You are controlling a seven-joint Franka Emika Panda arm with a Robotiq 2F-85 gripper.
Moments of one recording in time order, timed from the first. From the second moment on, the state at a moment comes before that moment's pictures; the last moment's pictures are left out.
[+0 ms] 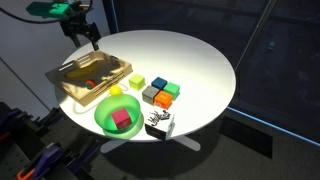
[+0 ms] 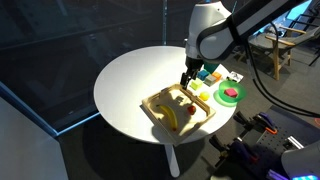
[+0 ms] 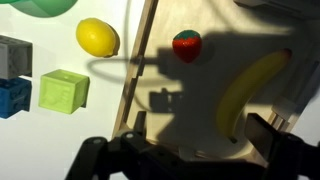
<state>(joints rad) 0.09 0.16 0.07 -2.34 -0.05 2.50 -0.02</state>
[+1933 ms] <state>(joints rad) 0.21 0.51 0.09 -2.21 0.02 2.69 0.24</state>
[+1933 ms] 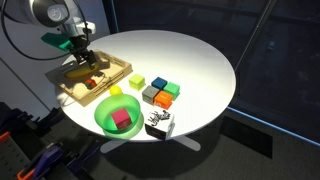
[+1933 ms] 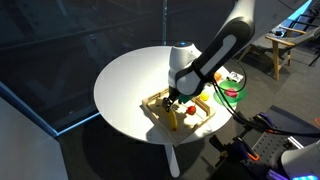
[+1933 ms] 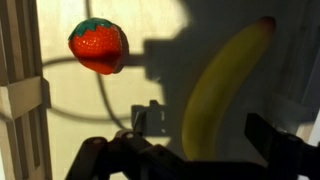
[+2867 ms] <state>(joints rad) 0.25 0.57 0.06 -2.16 0.02 2.70 0.25</state>
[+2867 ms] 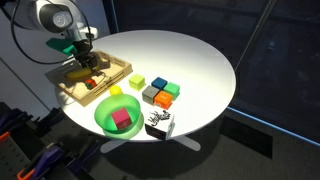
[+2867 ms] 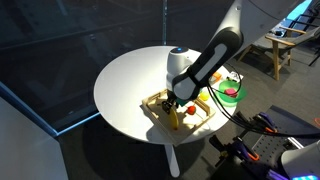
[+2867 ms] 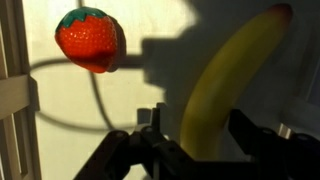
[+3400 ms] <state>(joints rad) 0.27 0.58 0.04 -2.15 0.01 2.70 0.25</state>
